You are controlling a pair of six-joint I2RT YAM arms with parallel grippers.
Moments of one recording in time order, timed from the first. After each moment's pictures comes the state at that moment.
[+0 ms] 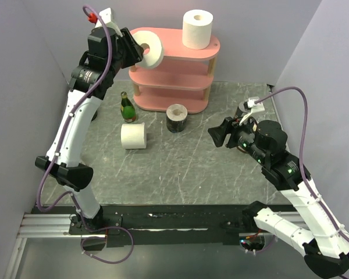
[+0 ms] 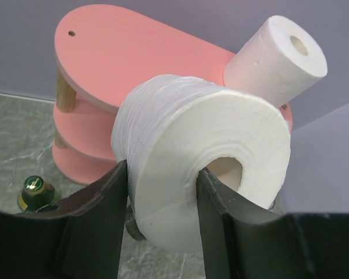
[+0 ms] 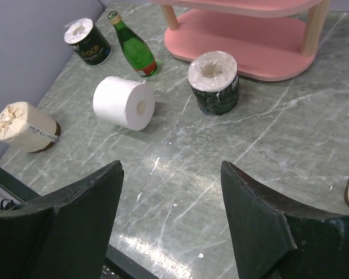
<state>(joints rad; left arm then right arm) -0.41 1.75 2.31 -0.72 -0.20 -0.51 0.56 0.79 1.11 -0.53 0.04 0.33</state>
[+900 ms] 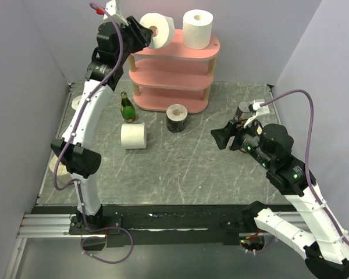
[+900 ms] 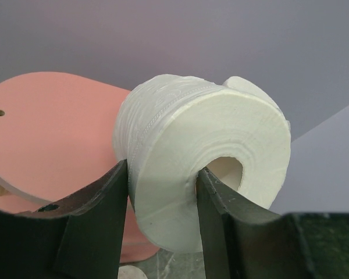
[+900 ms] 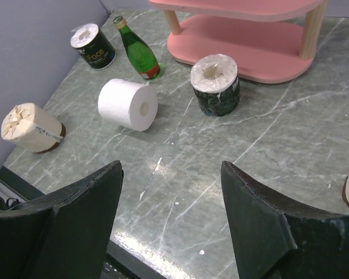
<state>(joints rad) -0.34 1.93 2.32 -0.31 -0.02 -0.56 0.56 0.75 1.11 -0.56 0.04 0.33</state>
